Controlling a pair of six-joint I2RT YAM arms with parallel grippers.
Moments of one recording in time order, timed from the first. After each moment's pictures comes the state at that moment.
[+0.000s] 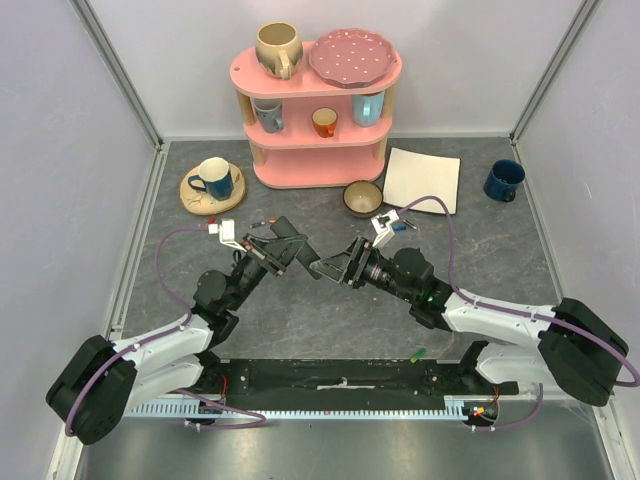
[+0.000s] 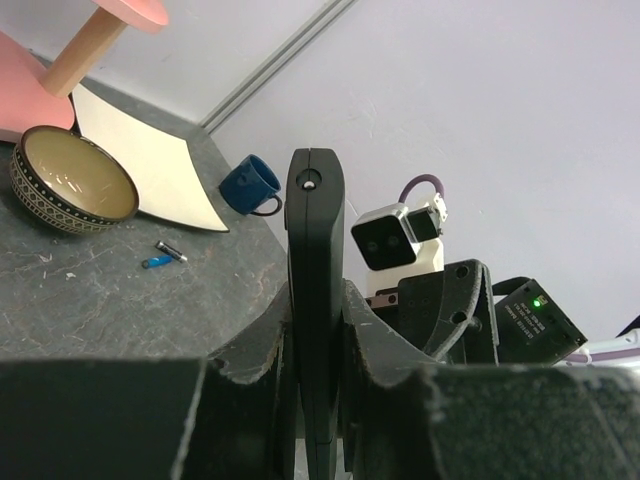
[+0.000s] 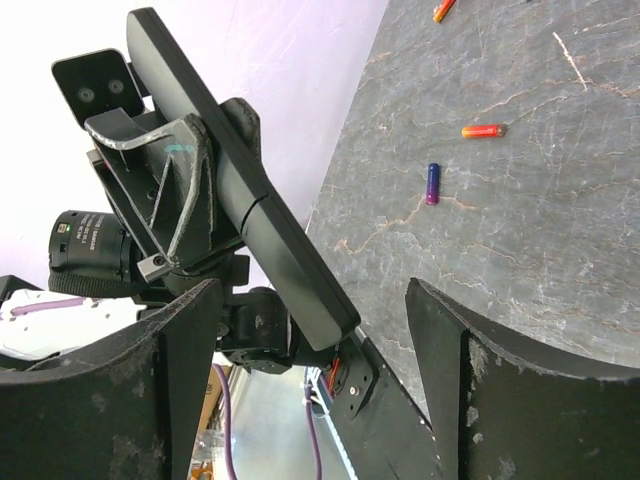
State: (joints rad) left arm -0.64 0.99 0.19 1.11 0.05 -0.94; right arm 0.89 1.21 0.49 0.66 -0.12 1.08
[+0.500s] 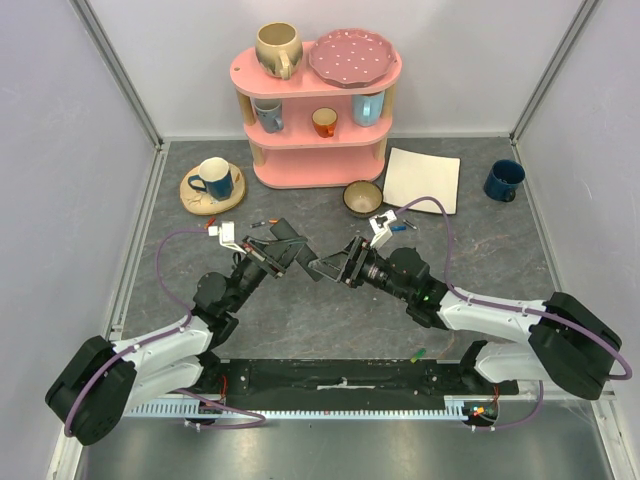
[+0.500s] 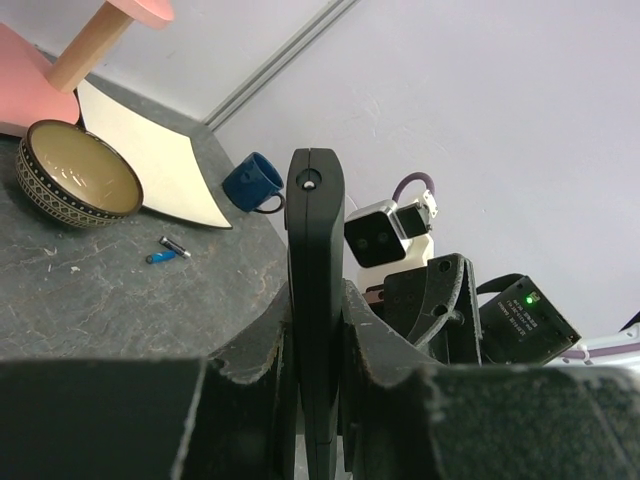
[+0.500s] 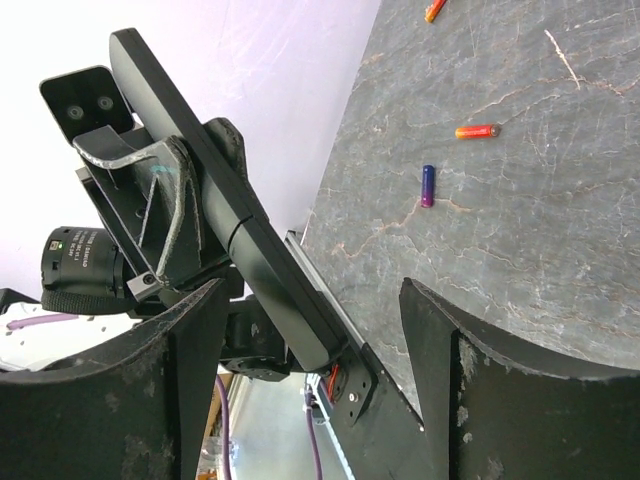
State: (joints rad) left arm -0.65 0.98 0.17 1.11 0.04 -0.94; right arm 0.89 1.26 0.49 0.69 -0.11 1.10
